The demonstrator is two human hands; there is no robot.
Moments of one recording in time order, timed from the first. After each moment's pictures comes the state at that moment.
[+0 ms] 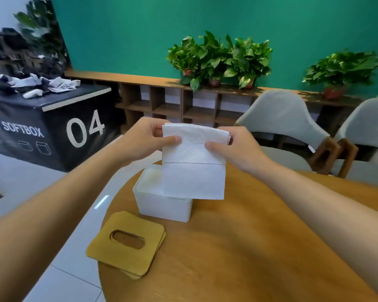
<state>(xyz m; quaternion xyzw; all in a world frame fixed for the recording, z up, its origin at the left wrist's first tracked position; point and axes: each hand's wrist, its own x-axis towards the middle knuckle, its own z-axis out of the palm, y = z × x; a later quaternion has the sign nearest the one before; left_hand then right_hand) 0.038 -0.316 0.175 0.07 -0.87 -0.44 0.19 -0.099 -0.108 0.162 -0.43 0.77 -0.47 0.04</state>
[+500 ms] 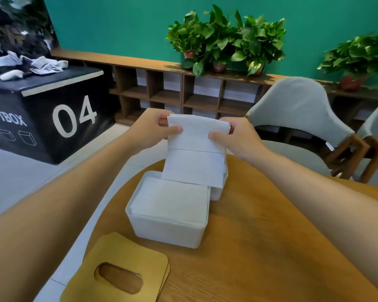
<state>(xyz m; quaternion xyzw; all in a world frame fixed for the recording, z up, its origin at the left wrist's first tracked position) -0.071 -0.412 0.117 0.13 -0.87 -0.44 0.20 -0.194 -0.206 0.111 -0.39 0.81 -0.44 0.03</state>
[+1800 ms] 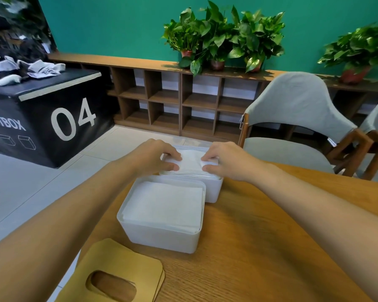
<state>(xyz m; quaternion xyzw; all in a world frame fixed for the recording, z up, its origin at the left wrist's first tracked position) -0.076 -0.411 0.065 0.09 -0.98 -0.17 0.05 -0.211 -0.203 0.065 -0.52 0.84 -0.14 0.02</state>
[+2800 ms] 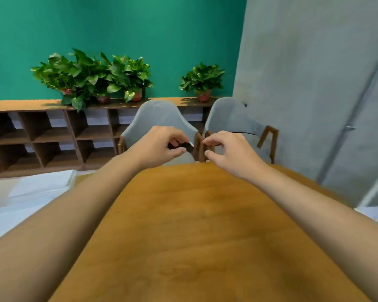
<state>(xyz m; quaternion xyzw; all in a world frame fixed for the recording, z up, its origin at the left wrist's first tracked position) -0.126 -0.005 0.203 -0.22 -0.94 -0.20 0.18 -0.141 0.228 0.192 -0.28 0.91 -0.25 -0.19</state>
